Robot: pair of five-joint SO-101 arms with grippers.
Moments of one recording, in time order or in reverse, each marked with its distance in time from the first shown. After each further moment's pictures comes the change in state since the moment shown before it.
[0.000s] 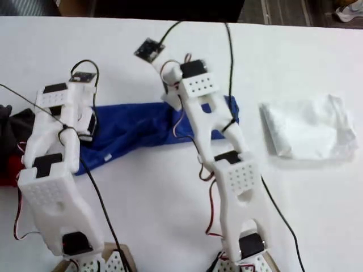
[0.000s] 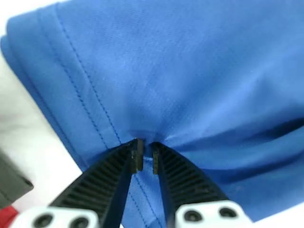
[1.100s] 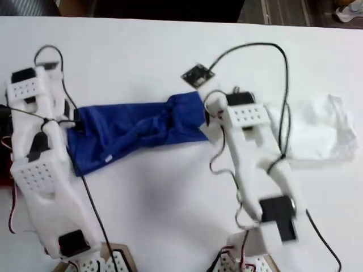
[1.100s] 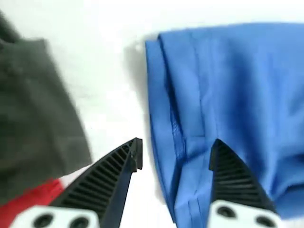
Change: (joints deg) left arm -8.1 13.0 -30.2 19.1 7.7; right arm 10.0 -45.1 67.2 -14.5 -2.7
